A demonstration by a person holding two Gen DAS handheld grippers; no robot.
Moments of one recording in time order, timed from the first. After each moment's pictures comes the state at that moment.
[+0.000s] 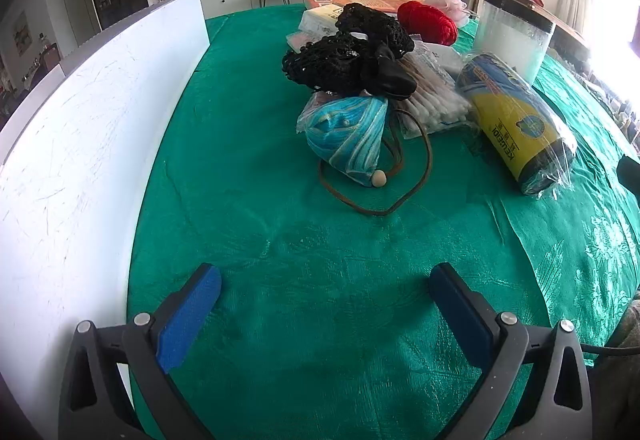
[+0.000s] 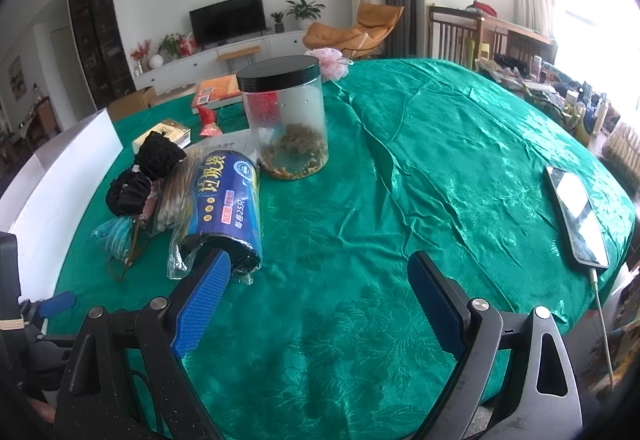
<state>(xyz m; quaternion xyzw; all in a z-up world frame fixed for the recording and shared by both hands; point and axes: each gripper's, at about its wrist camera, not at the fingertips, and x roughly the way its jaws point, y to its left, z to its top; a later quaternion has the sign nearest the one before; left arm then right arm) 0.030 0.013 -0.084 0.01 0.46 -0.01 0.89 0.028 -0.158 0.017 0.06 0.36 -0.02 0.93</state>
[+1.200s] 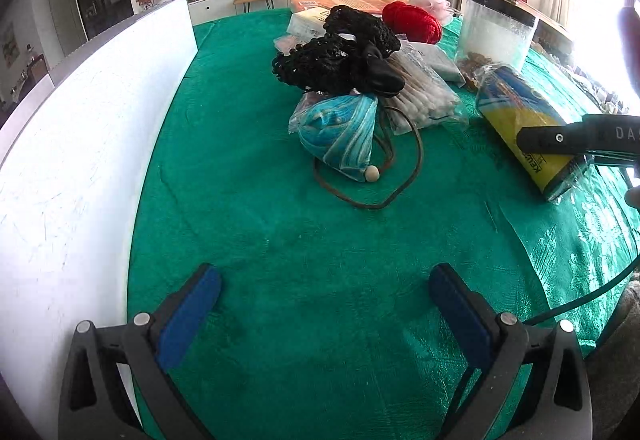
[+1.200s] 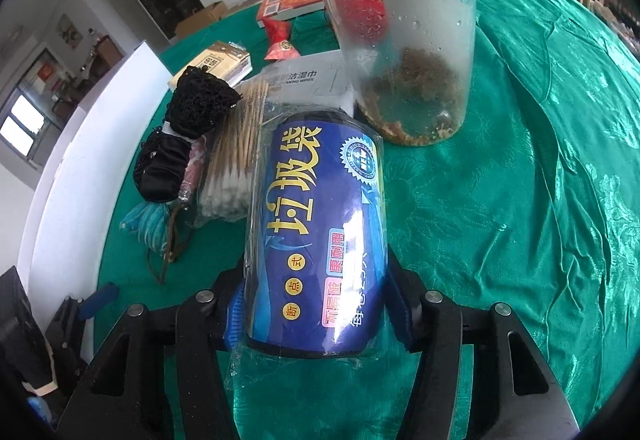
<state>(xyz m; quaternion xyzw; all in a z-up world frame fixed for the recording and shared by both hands) 0.025 0.017 -0.085 0.02 0.46 -0.04 0.89 0.128 -0.127 -0.015 0.08 0.52 0.15 0.84</state>
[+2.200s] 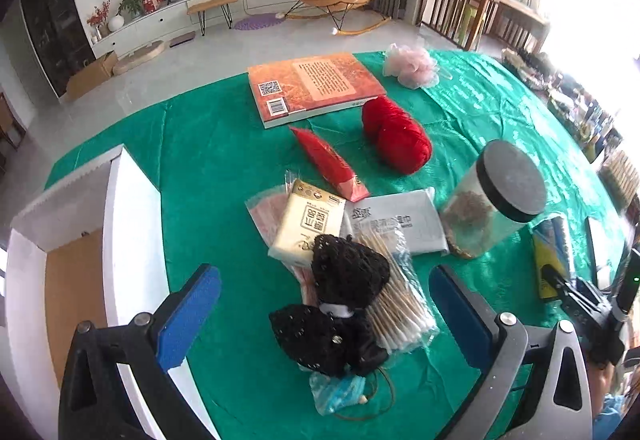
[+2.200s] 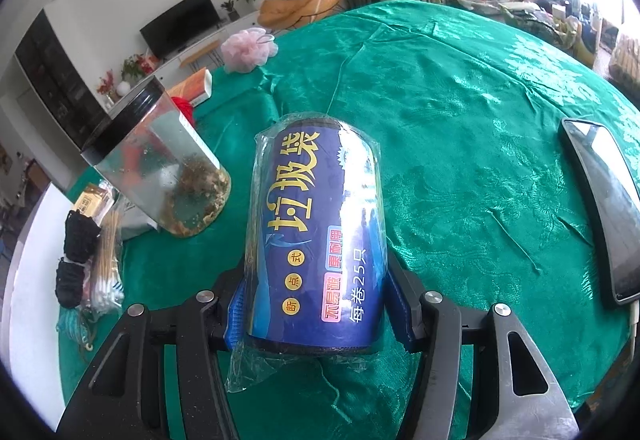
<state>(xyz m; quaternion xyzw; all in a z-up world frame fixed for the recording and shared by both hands) 0.226 -0.007 0.051 0.07 0.50 -0.10 0.86 0.104 -0.260 -0.017 0.18 0.41 -0.05 0.89</state>
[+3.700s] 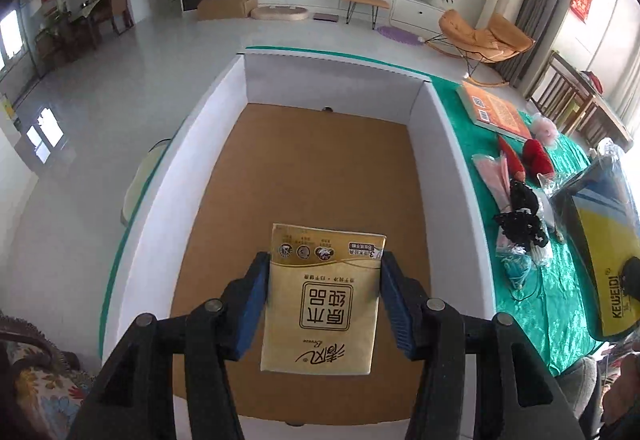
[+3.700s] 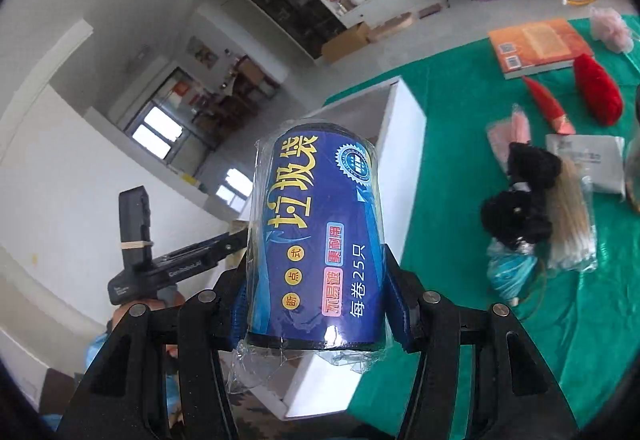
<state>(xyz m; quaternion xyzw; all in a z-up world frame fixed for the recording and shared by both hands) 0.005 0.300 0.072 -0.10 0.47 0.10 0.87 0.081 0.058 0.124 0.20 0.44 0.42 0.77</state>
